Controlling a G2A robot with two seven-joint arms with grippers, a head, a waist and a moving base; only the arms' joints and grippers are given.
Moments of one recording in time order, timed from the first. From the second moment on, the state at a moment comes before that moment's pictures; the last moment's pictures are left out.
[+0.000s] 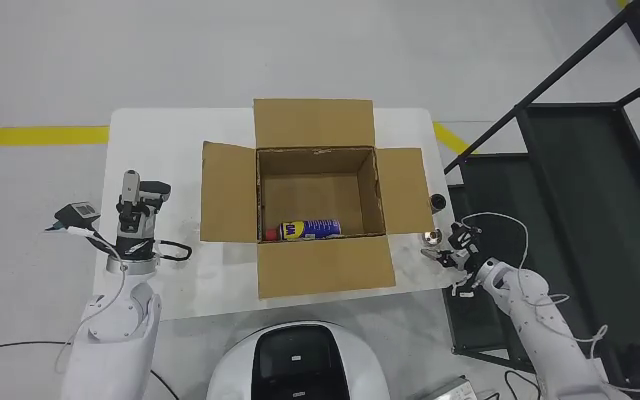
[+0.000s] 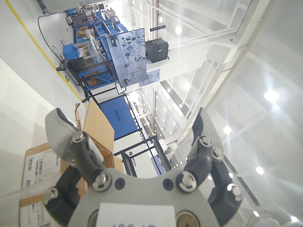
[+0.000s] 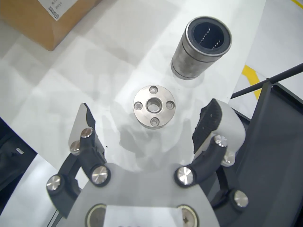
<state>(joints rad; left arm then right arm) 1.53 -1.27 -1.55 -1.65 -0.12 -0.60 -0.12 -1.33 -1.02 1.48 -0.78 -1.59 -0.70 -0.49</state>
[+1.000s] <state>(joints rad) 1.53 -1.27 -1.55 -1.65 -0.12 -0.60 -0.12 -1.16 -1.05 1.33 -0.53 -1.65 -0.57 -0.59</state>
